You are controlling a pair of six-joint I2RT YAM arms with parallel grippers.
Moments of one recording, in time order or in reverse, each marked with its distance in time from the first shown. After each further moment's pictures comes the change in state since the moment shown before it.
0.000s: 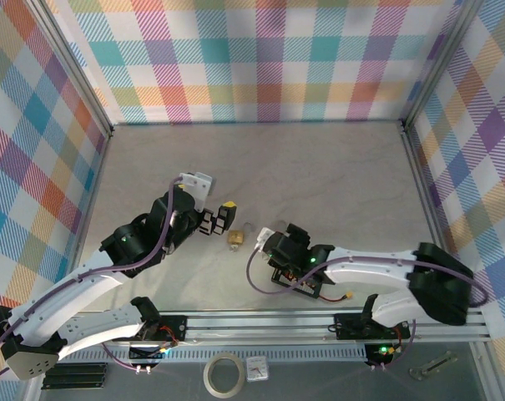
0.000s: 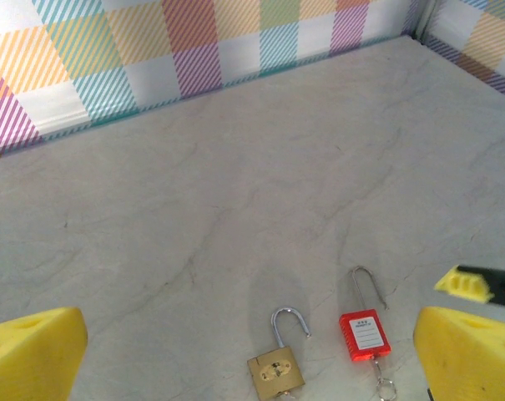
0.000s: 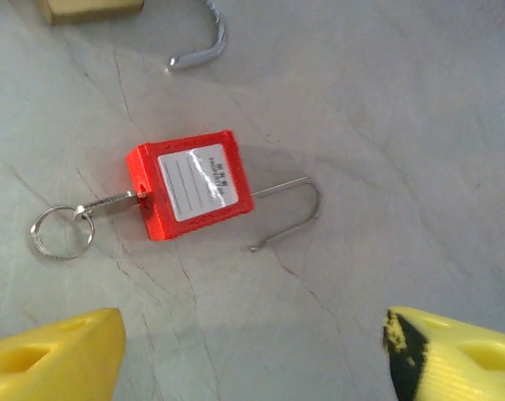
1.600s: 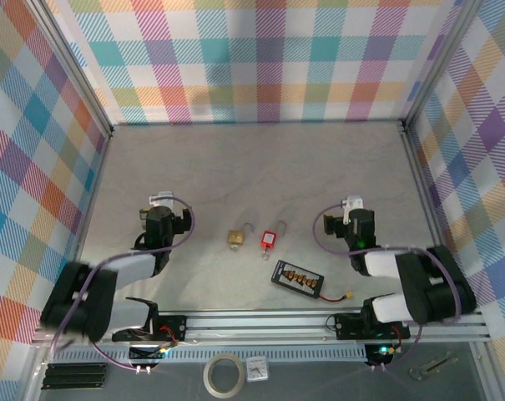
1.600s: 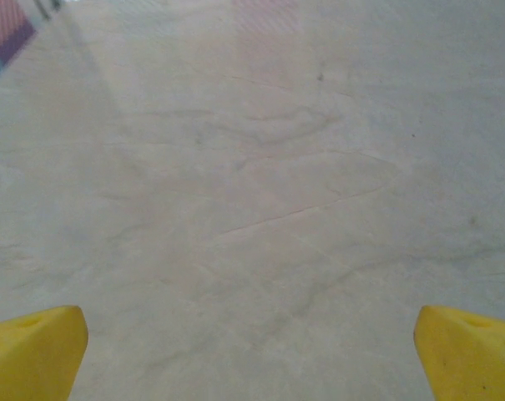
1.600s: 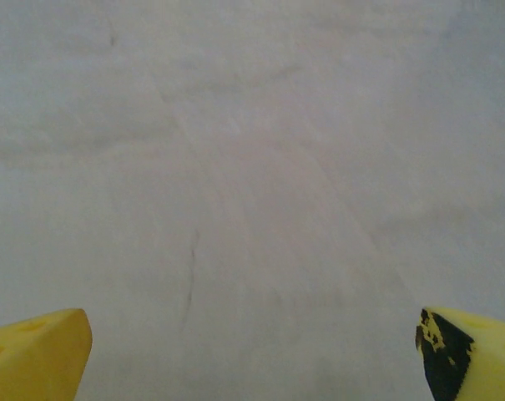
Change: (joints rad) left arm 0.660 0.448 -0.724 1.161 0.086 0.129; right arm -0.911 0.114 -0.384 0.909 -0.352 0.163
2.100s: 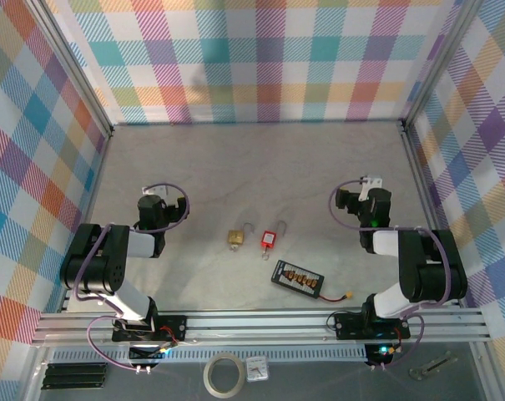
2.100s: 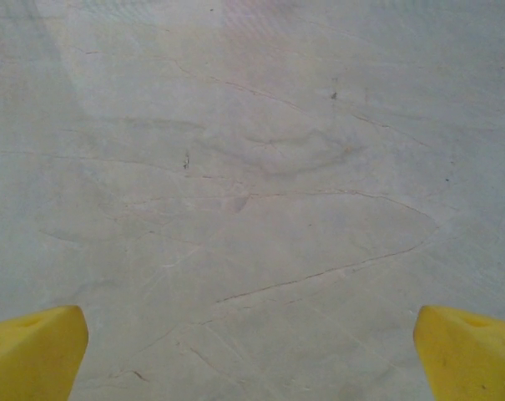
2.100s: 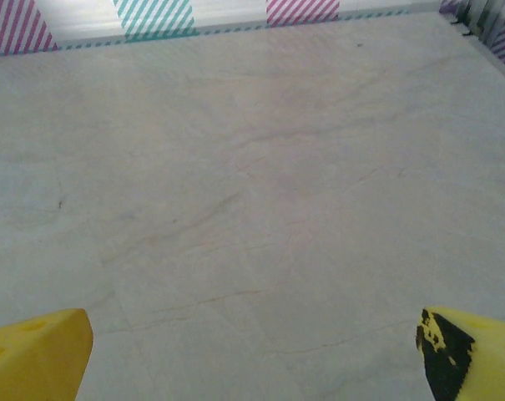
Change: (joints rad) left arm 0.160 0.227 0.111 0.142 0.219 -0.044; right arm -0.201 0.088 0.148 0.039 -0.186 0.094
